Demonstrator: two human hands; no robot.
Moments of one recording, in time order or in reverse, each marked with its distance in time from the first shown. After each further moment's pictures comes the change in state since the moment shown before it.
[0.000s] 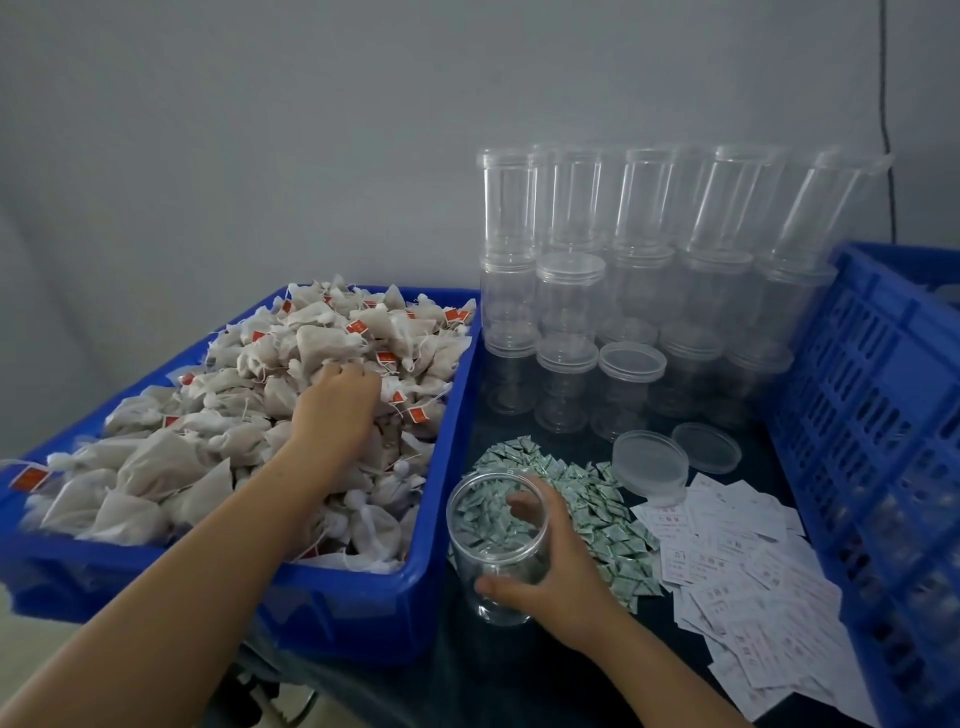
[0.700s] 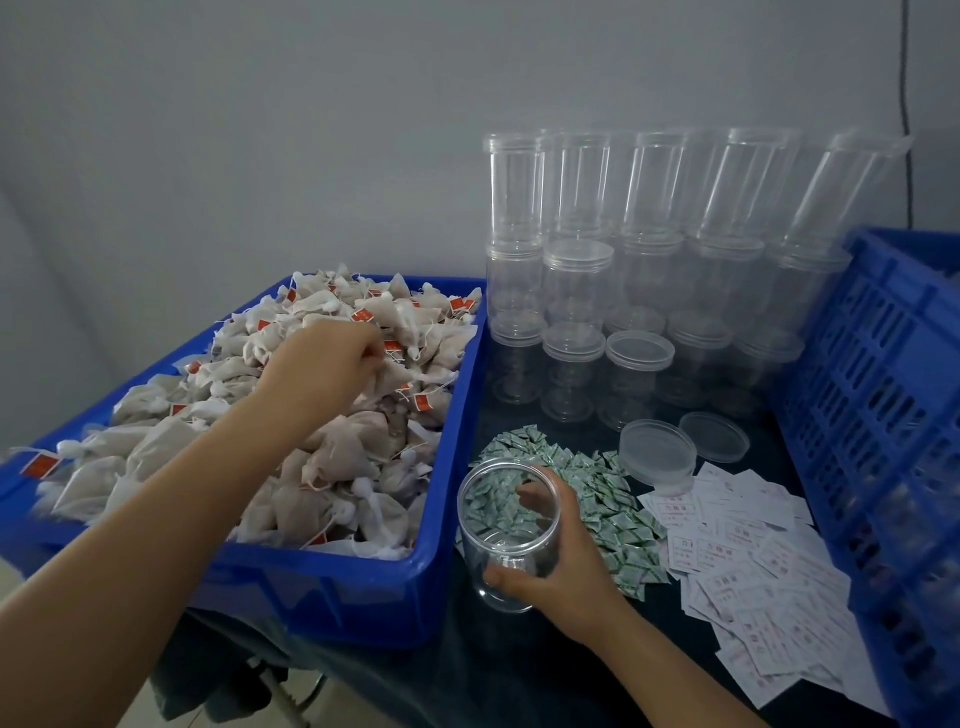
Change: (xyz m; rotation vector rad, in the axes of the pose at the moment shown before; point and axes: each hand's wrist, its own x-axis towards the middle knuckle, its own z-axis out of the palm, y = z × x) left_hand 0.000 -0.018 -0.054 -0.316 0.088 0.131; right_hand -0.003 0.010 0.005 0.015 0.050 -0.020
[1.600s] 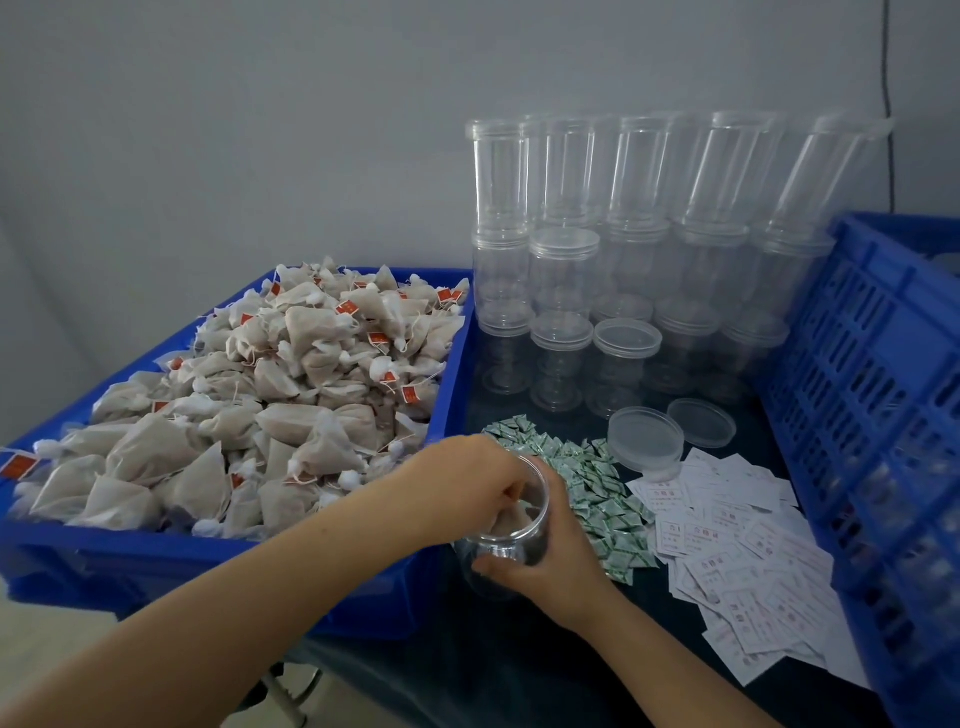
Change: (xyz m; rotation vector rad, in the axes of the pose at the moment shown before) left_hand -0.051 0.112 0.035 -0.068 -0.505 0.454; right_hand 0.003 0.001 0.002 0.065 -0.015 -0.092
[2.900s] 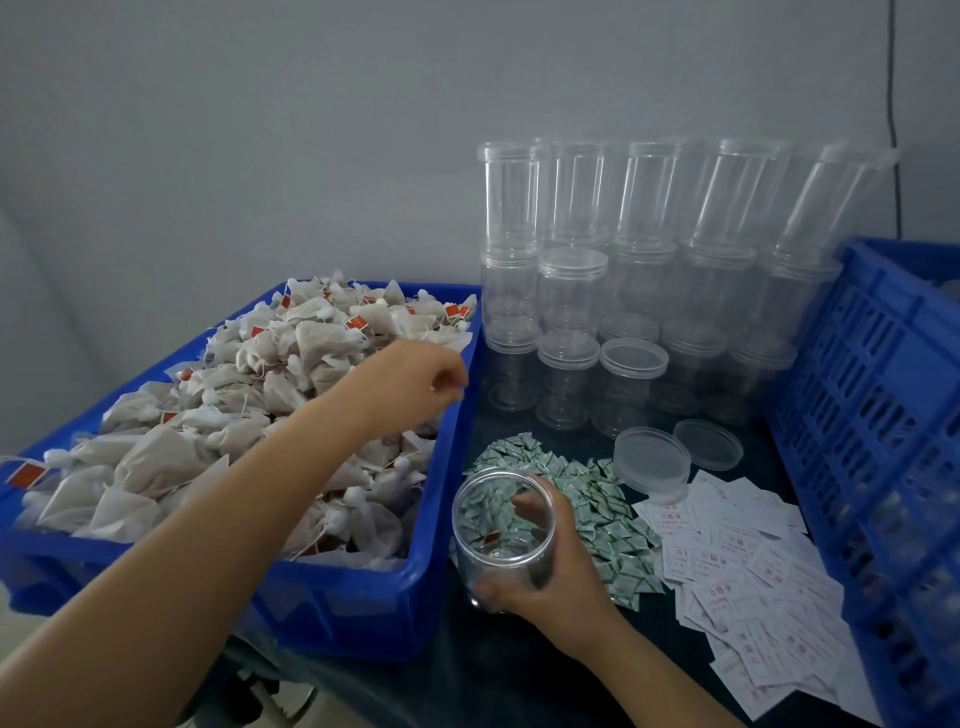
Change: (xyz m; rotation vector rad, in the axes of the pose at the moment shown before) left_hand 0.016 -0.076 -0.050 -0.144 0.256 -0.196; right_hand -0.003 0.004 -0.001 -0.047 0.019 0.046
